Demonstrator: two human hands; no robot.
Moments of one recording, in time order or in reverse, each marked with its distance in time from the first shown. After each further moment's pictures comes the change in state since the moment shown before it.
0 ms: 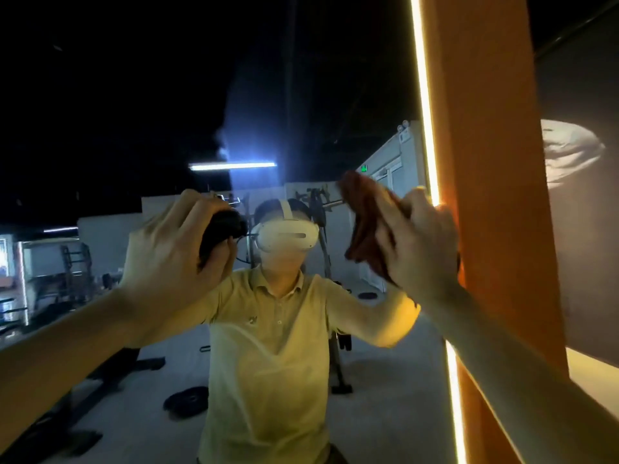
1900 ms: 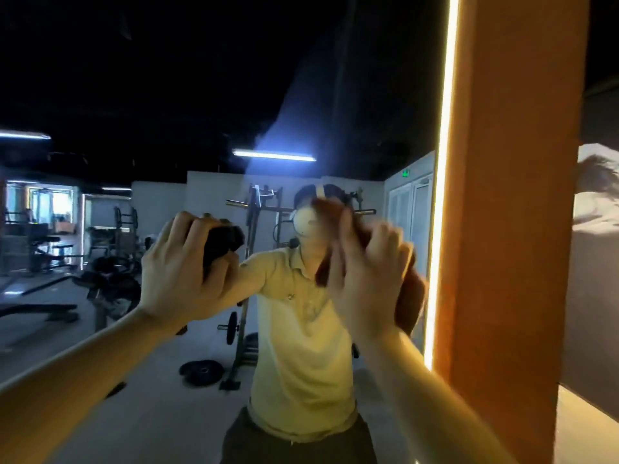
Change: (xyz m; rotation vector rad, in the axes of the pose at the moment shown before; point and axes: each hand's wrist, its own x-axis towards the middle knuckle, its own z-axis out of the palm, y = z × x) left_hand 0.048 -0.016 0.009 0.060 -0.037 -0.428; right_hand 0.084 -0.036 0.021 0.195 -0.004 0.171
